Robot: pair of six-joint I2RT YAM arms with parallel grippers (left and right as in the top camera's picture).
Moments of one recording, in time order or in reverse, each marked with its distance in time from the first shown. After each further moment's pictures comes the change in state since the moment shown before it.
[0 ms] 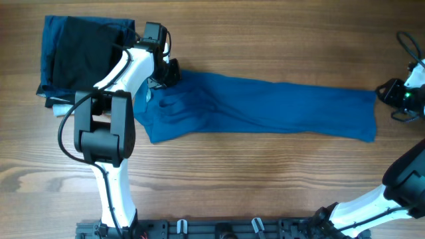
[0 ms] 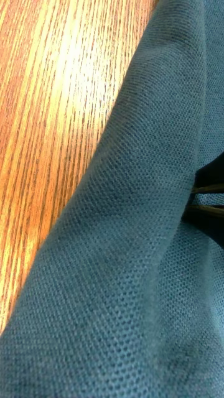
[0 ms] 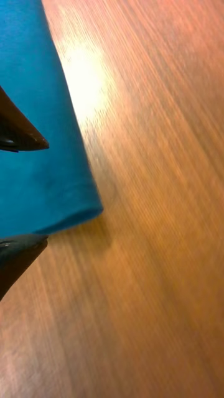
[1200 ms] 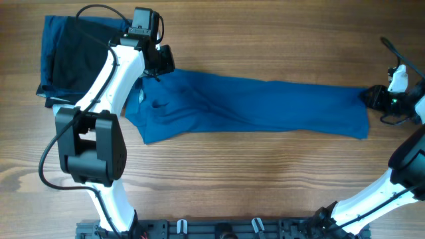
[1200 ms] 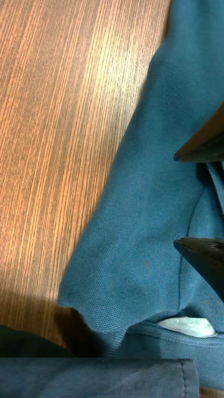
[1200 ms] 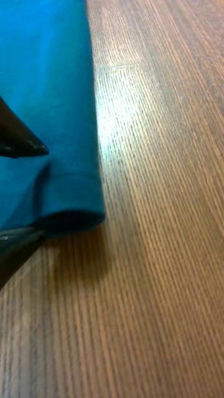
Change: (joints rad) left arm -0.002 -0.196 0.011 -0.052 -0.104 -0.008; right arm 0.010 0.164 0.001 0.029 -0.168 -0.172
